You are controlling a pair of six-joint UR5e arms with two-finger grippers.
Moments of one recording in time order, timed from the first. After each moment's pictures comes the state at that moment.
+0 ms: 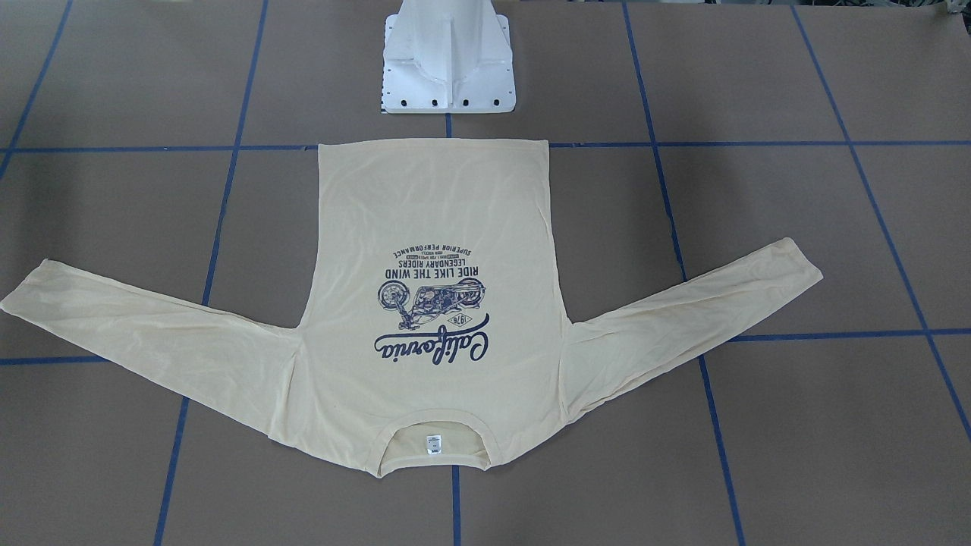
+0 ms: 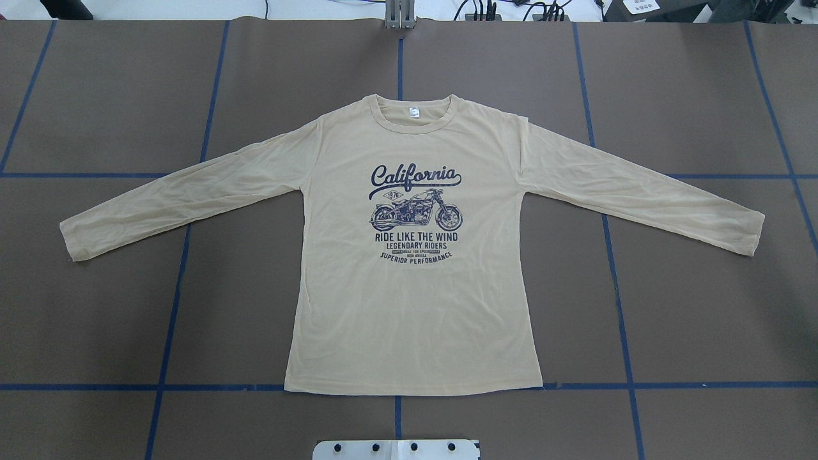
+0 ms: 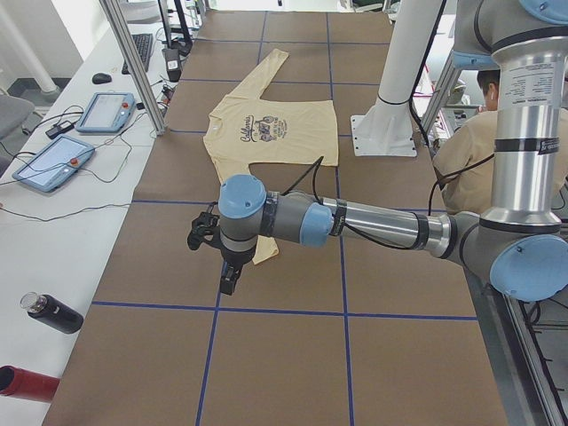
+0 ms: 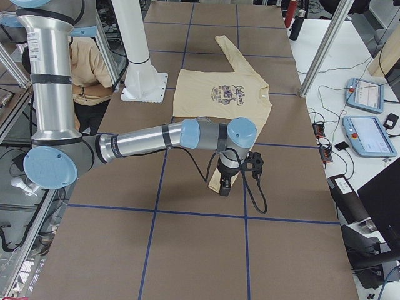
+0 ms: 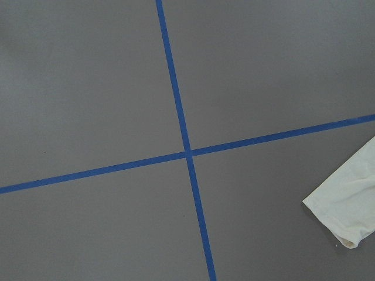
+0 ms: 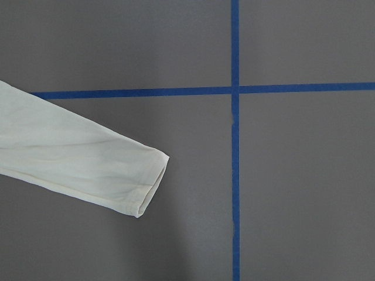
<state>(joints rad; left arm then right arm) -1.60 -1.53 -1.76 -1.63 -2.34 0.10 1.53 -1.55 1.78 -1.89 2.36 0.00</state>
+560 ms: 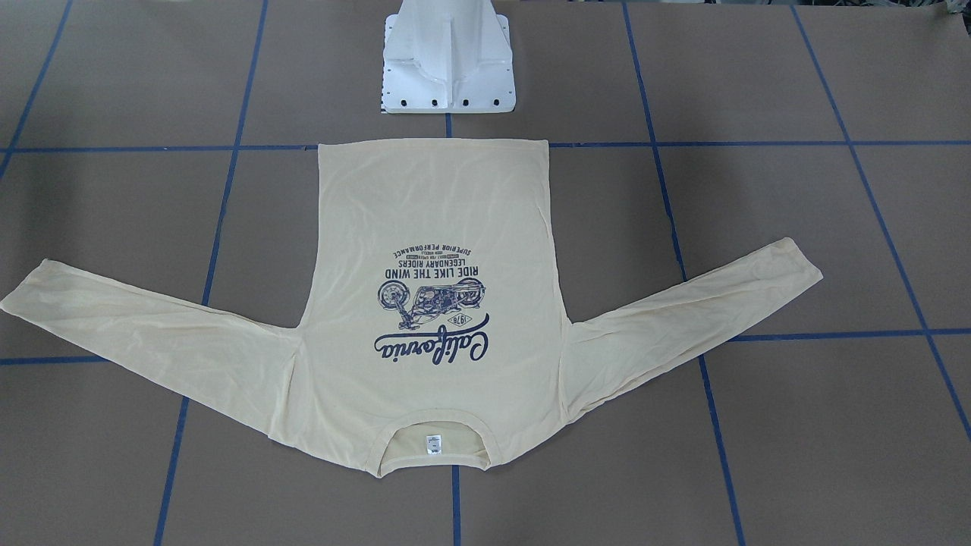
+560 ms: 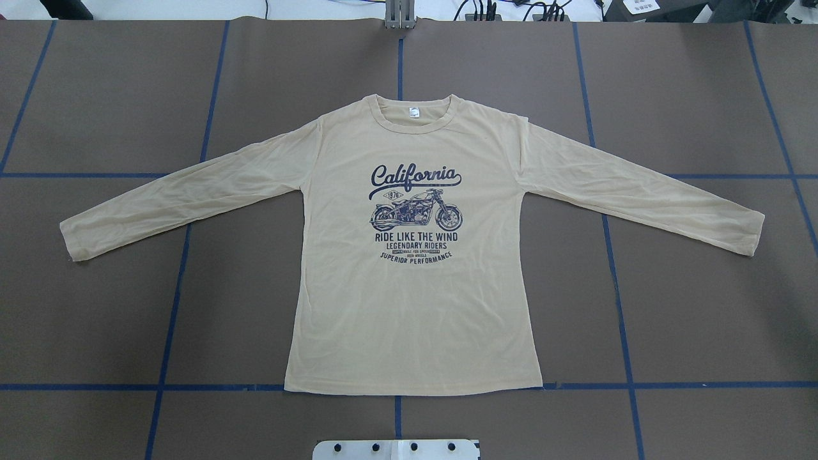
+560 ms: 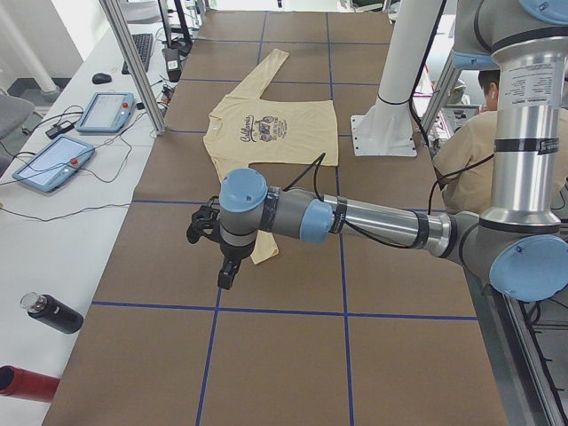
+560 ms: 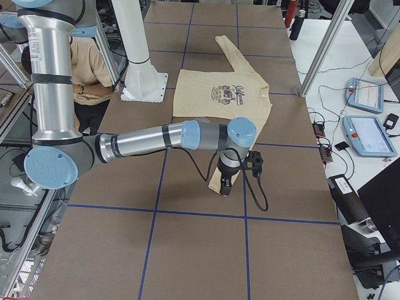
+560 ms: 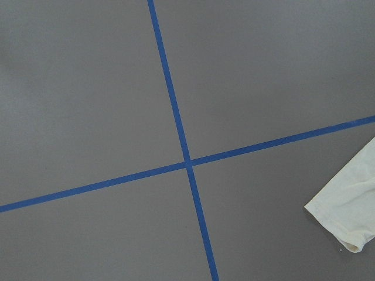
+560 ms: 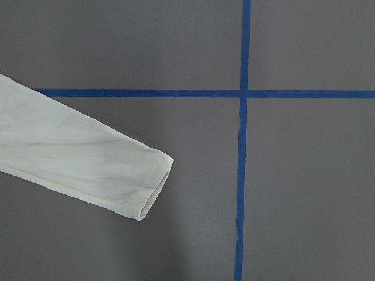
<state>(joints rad) -1.60 -1.53 -1.78 -1.64 -2.34 0.10 1.51 -1.56 1.78 -1.83 2.36 0.01</state>
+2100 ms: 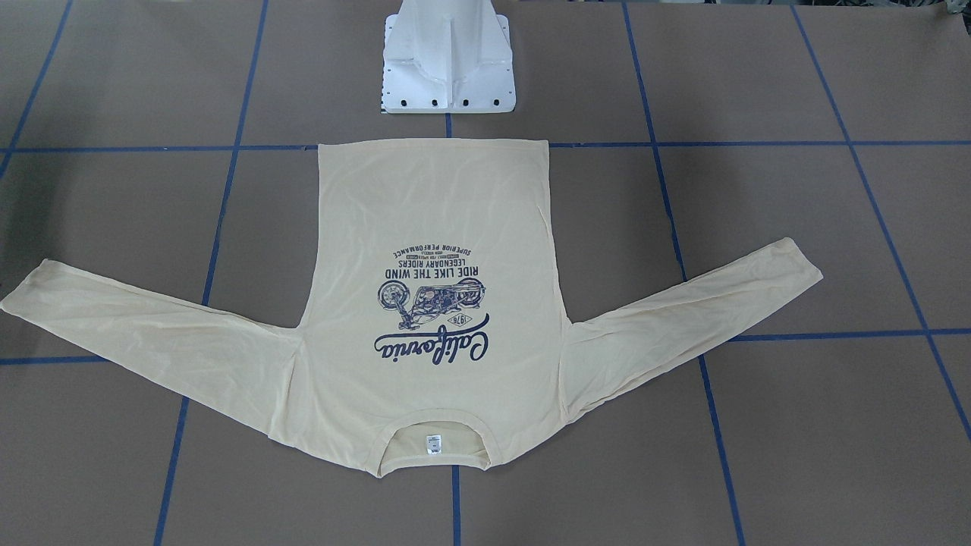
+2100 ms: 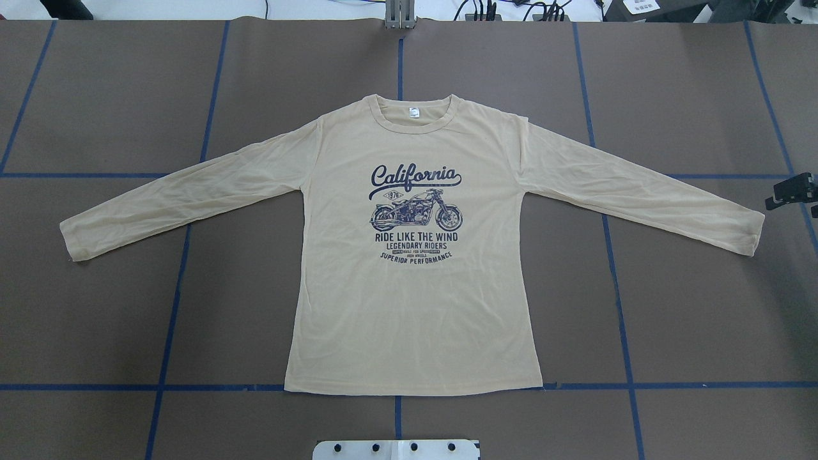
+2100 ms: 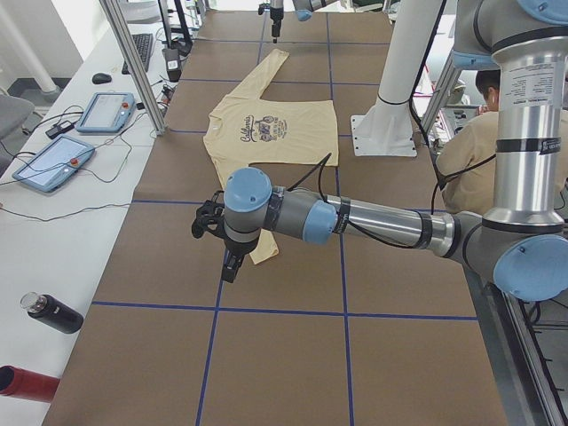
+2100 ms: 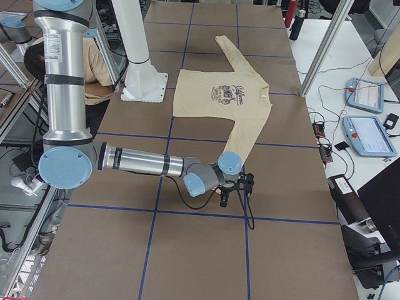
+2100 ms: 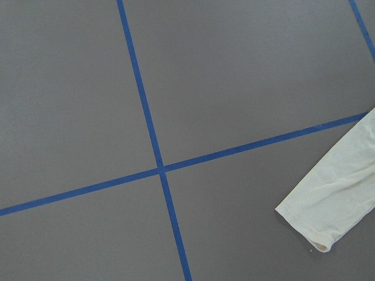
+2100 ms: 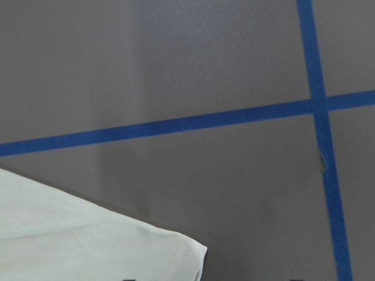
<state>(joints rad) -1.59 -1.52 -1.79 -1.67 -2.40 0.08 1.23 -1.58 1.39 -0.95 2.34 0.67</state>
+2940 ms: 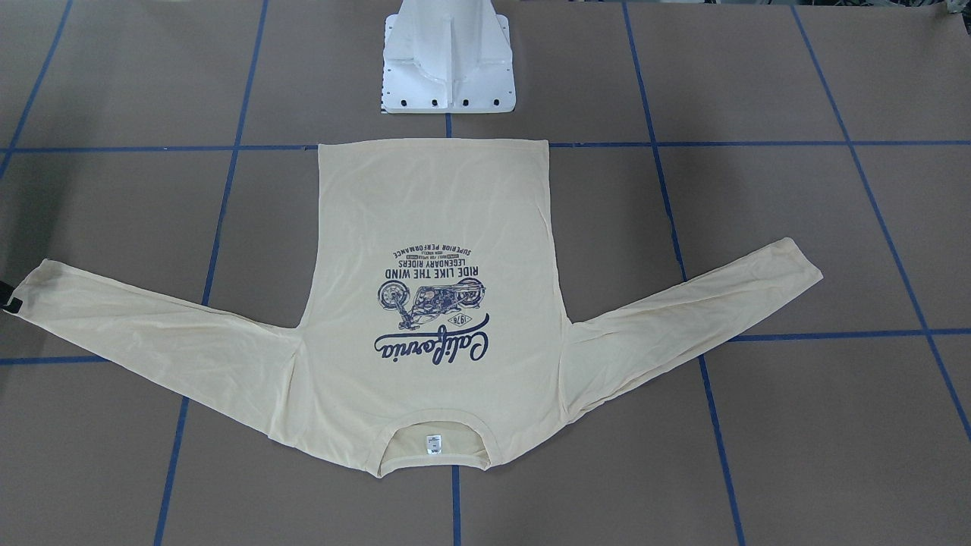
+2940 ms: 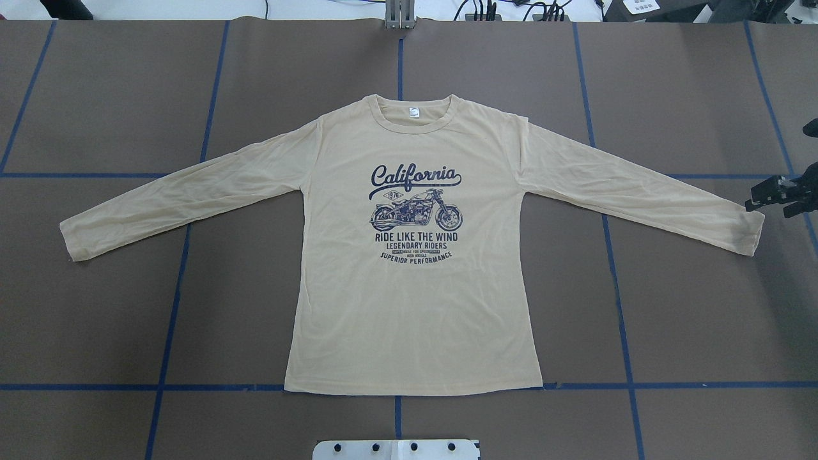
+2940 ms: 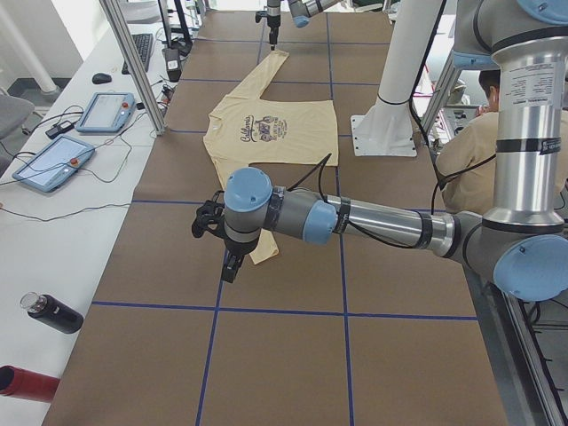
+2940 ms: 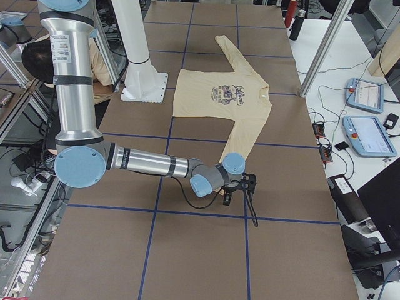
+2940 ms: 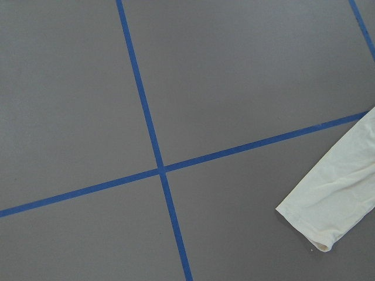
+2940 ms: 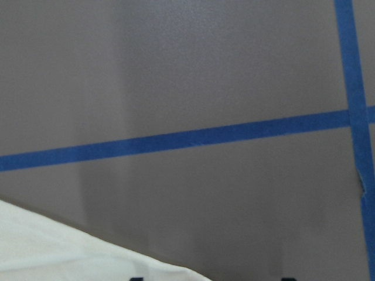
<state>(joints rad) -1.59 -1.52 -1.80 -1.67 -2.40 0.09 1.20 -1.53 1.30 -0.92 2.32 0.70</state>
